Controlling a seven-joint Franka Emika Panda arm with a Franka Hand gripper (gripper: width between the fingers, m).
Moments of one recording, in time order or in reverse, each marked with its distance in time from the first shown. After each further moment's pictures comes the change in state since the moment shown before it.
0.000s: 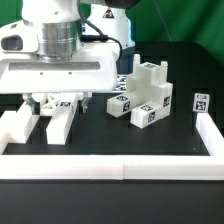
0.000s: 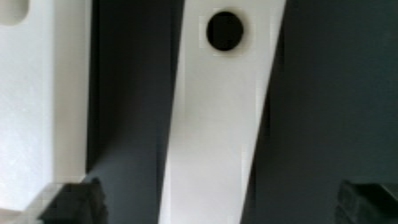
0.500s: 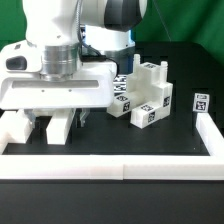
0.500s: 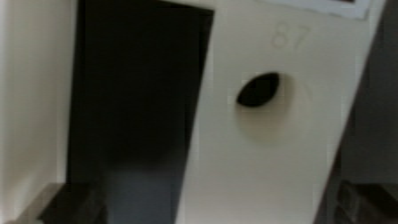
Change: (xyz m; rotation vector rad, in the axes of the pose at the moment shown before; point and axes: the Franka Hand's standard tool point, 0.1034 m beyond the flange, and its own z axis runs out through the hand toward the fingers) arm -0.013 0.000 0.032 -0.022 0.000 -0.007
